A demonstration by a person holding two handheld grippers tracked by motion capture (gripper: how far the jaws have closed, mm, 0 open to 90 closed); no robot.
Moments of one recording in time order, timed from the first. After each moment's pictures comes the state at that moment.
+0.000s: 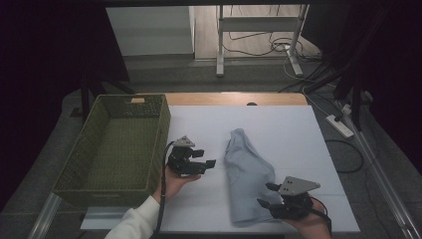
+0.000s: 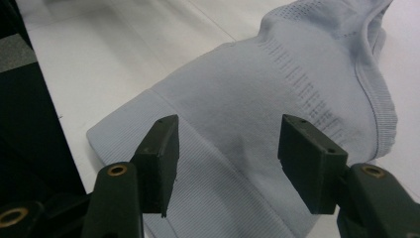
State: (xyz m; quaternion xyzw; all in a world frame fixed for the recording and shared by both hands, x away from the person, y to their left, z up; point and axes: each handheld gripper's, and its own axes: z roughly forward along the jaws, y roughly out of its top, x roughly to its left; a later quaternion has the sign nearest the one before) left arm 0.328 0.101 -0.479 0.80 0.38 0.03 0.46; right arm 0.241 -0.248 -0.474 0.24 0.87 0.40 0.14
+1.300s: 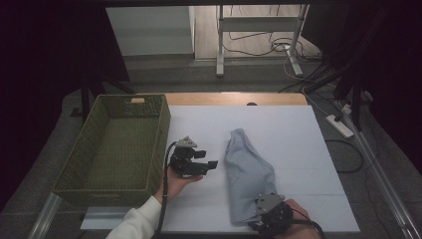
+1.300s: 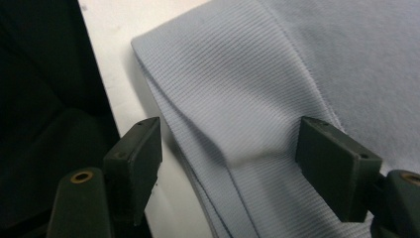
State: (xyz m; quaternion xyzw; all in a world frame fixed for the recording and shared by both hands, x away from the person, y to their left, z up) left arm 0.329 0.095 -0.482 0.80 0.38 0.02 0.46; right arm 0.224 -0.207 -0.512 0.14 0.95 0.26 0.12
